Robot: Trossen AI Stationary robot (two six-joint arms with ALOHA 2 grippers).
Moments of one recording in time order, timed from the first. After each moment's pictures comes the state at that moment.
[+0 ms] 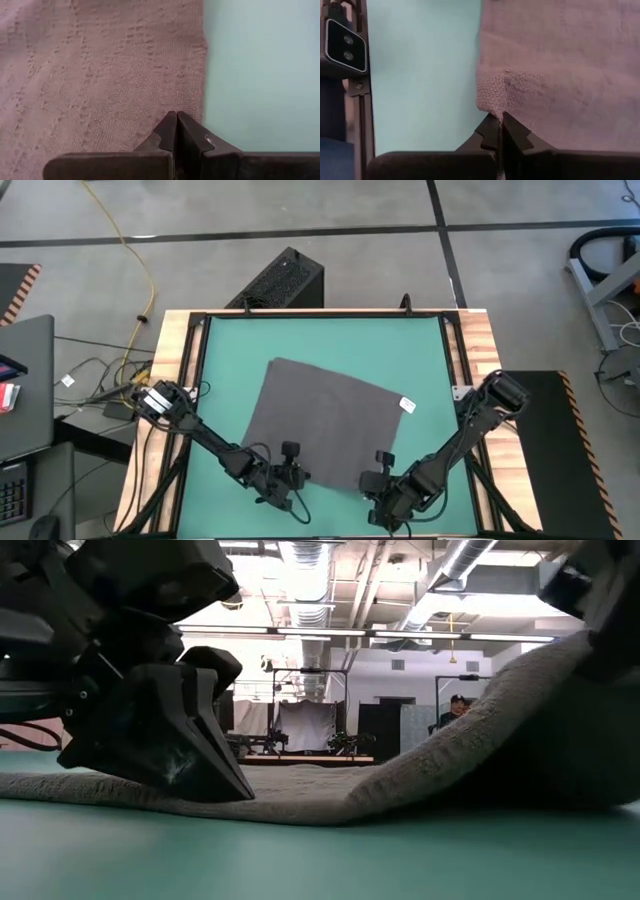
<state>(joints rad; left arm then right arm) -0.61 1.96 0.96 0.20 -0.51 -0.21 0.75 1.82 1.27 -0.55 0.46 0.86</state>
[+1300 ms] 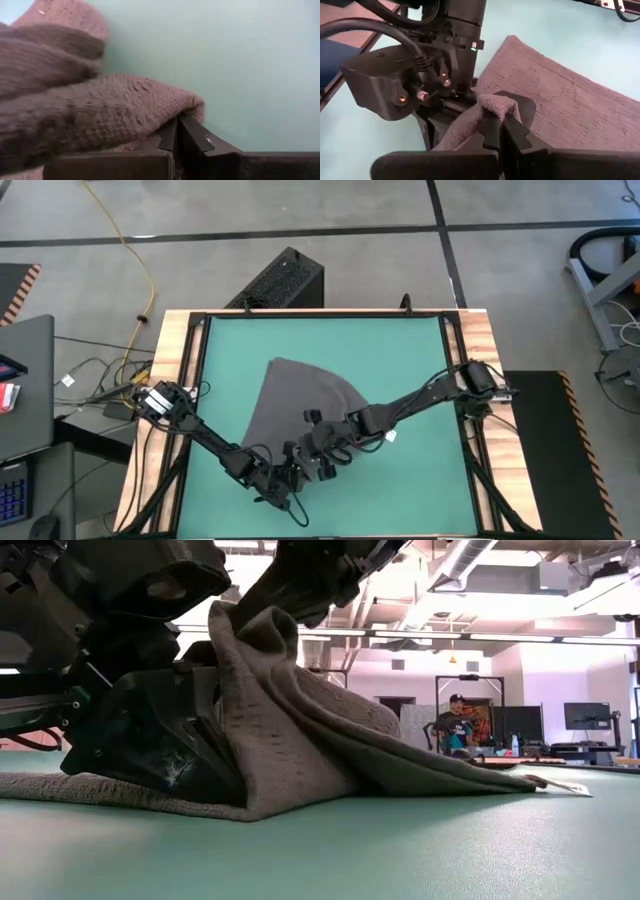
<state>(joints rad) -0.61 1.96 0.95 0.14 -0.51 -0.12 0.29 1.92 1.42 -0.12 0.10 -0.04</state>
